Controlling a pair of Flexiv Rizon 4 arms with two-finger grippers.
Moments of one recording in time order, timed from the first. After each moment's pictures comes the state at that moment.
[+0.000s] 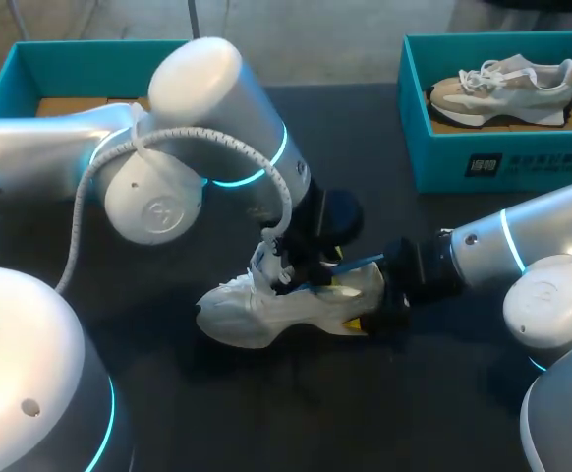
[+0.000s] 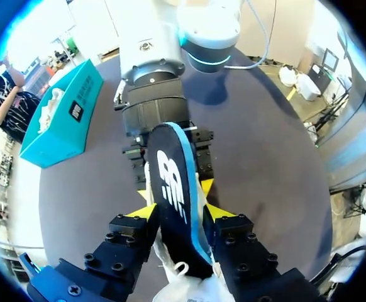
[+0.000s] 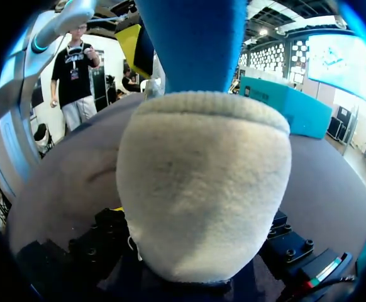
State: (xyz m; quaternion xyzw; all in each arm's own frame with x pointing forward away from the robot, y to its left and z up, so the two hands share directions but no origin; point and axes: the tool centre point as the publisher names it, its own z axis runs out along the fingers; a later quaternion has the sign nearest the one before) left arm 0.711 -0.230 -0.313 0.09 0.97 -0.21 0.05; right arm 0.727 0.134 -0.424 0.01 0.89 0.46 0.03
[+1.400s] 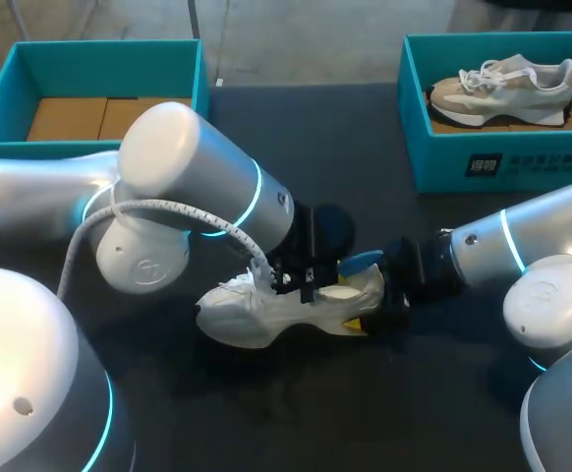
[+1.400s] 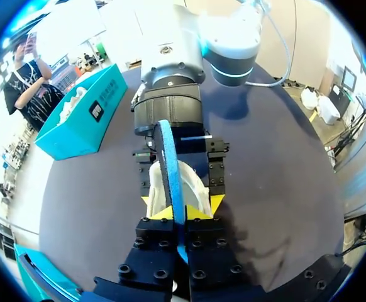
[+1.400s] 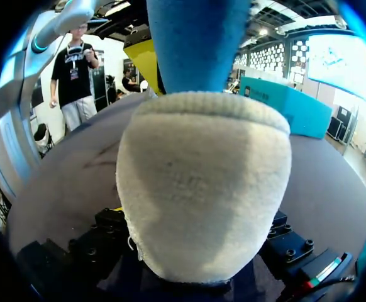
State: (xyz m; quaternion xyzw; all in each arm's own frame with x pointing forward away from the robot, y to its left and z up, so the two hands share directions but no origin) left arm 0.710 -0.241 -0.330 0.02 0.96 -0.28 0.09; right arm 0.727 0.134 -0.424 0.01 0.89 0.46 0.03
